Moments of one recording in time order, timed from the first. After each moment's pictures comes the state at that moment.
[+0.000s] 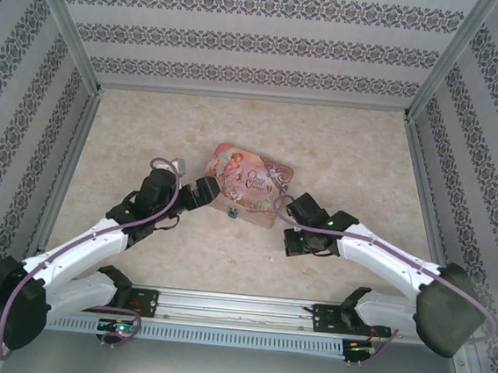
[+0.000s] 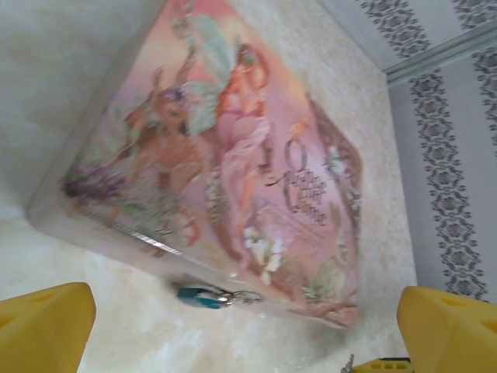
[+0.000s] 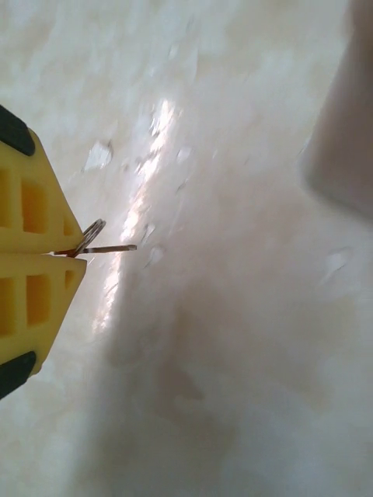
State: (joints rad) left arm -0.50 1.00 0.56 -0.06 0.12 -0.91; right arm 0.71 1.18 0.69 -0.72 -0.06 0.48
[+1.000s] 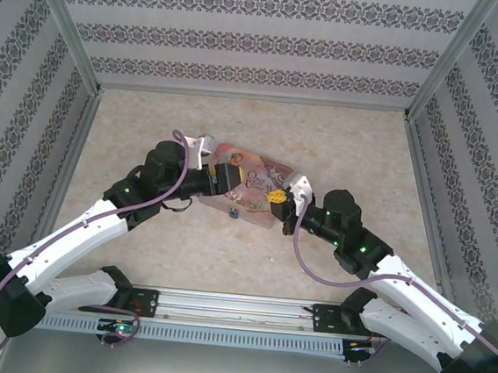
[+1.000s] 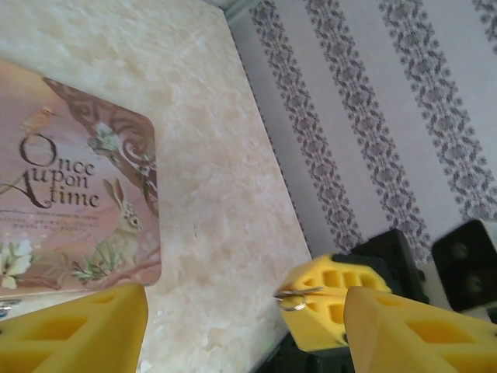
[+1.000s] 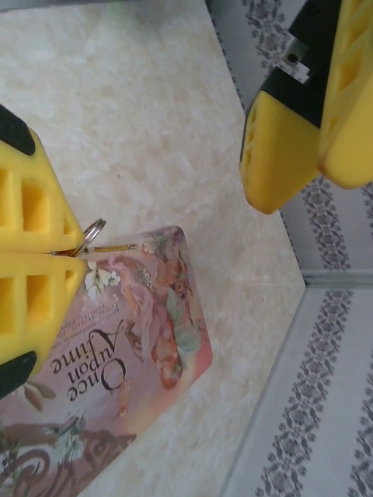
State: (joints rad) left arm -0.62 1.07 0.93 -0.22 0.35 -0.82; right arm 0.71 0.85 0.60 -0.03 -0.29 0.00
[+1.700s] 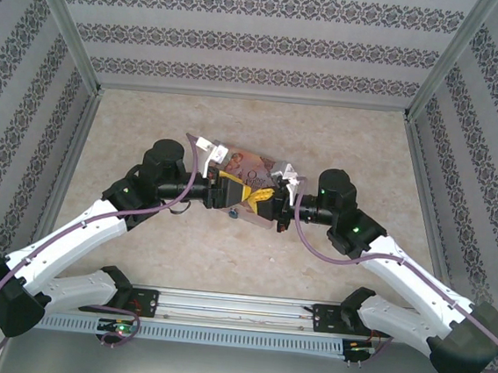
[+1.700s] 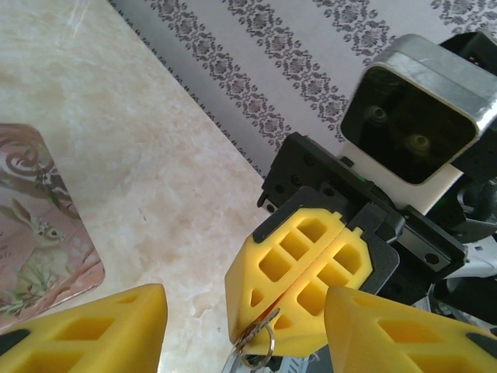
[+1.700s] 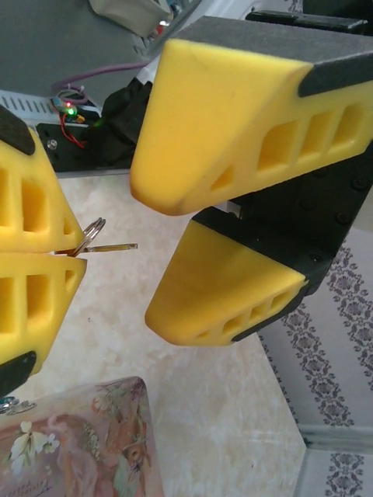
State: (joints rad) left arm -0.63 1.07 0.95 -0.18 0.61 -0.54; right arm 0.66 1.00 0.75 0.00 -0.72 0.17
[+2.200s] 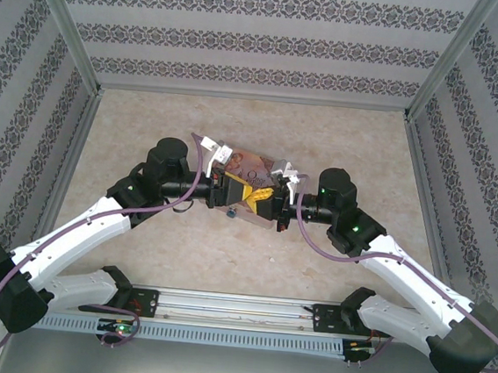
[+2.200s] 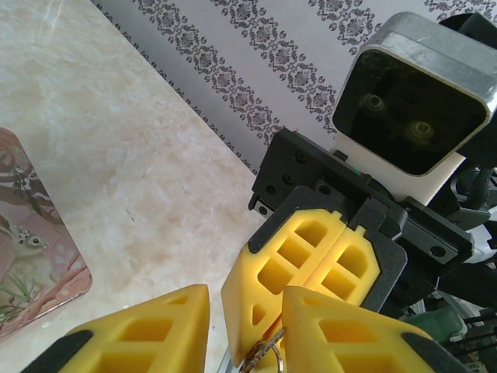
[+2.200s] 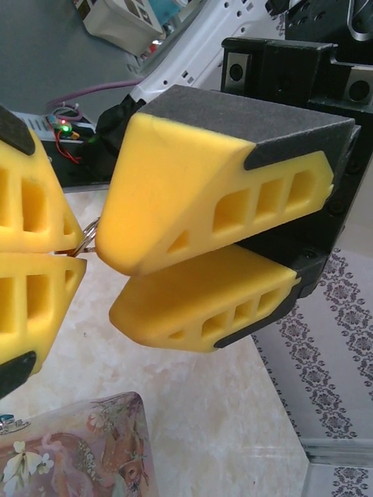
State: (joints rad) left arm -0.63 1.10 0.95 -0.15 0.66 -0.53; right arm 0.66 1.00 0.75 0.02 -0.73 0.21
